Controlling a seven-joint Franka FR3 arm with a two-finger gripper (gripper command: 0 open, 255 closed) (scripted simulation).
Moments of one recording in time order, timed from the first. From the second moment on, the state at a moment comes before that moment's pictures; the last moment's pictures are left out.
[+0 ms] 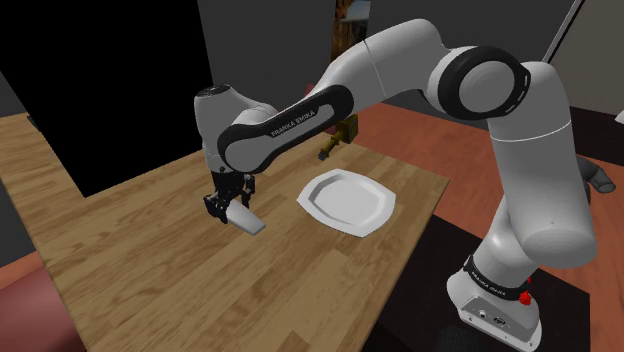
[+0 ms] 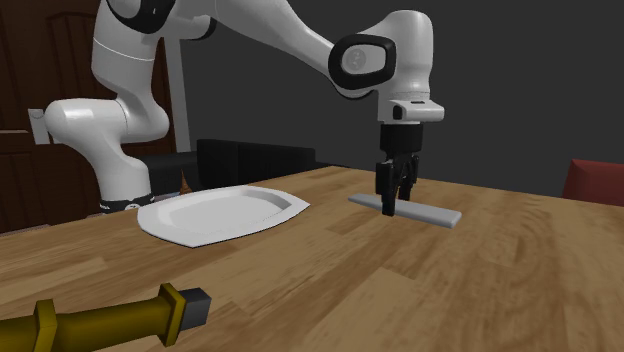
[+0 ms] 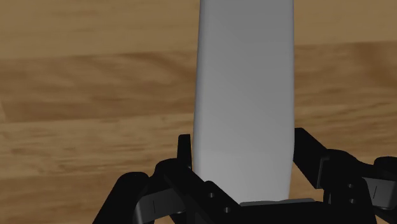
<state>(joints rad) 0.28 0.57 0.33 -1.57 -0.20 2.11 0.57</state>
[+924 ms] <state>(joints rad) 0.28 0.53 0.34 -1.53 -0.18 2.04 0.56</state>
